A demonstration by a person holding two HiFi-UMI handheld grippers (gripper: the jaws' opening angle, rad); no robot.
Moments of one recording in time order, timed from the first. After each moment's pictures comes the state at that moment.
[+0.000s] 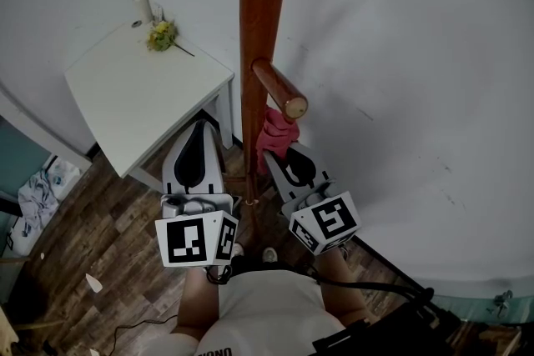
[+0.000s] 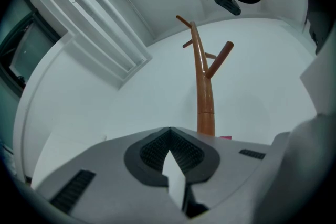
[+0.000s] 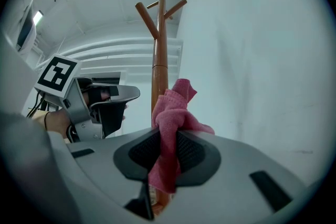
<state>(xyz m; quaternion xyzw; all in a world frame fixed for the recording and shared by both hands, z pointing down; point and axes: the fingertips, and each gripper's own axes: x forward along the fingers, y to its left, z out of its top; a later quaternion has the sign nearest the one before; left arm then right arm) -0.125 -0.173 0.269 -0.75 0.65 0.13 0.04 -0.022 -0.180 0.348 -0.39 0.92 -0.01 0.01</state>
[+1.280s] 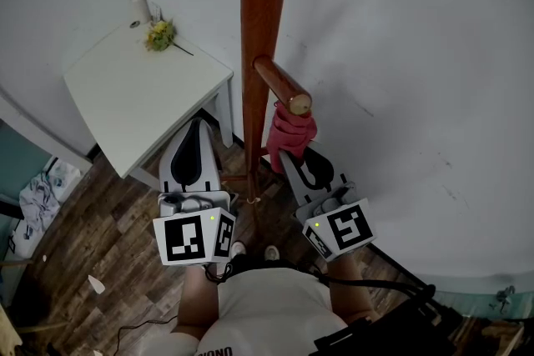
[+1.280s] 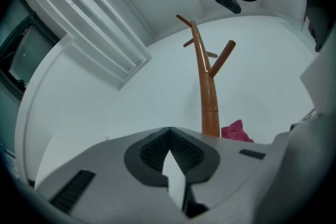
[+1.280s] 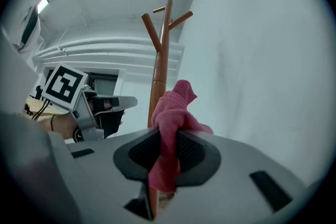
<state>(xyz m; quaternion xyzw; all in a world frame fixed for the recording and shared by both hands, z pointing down) -0.133 -0.174 0.270 -0.75 0.65 0.12 0.05 -0.001 -0.169 0.323 -0.41 0.91 0.04 0.00</state>
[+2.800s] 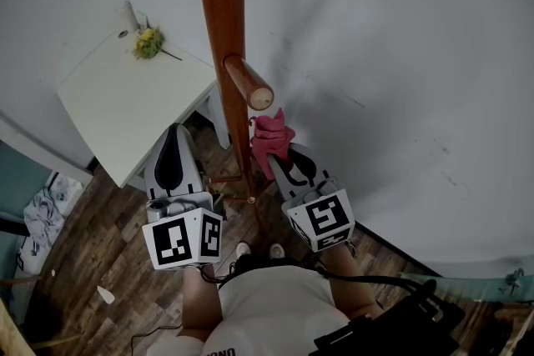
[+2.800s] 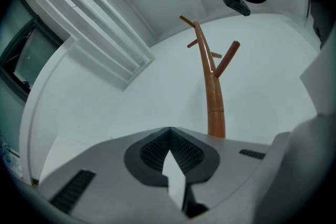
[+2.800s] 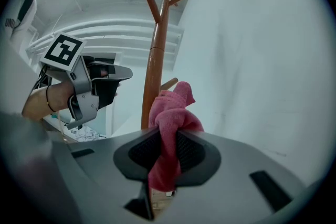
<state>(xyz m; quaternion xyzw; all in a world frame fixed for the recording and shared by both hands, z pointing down) -0.145 -0.174 0.271 -0.73 0.67 0.13 0.05 0.003 -0.181 0.382 -0.44 0.90 0.01 -0.08</state>
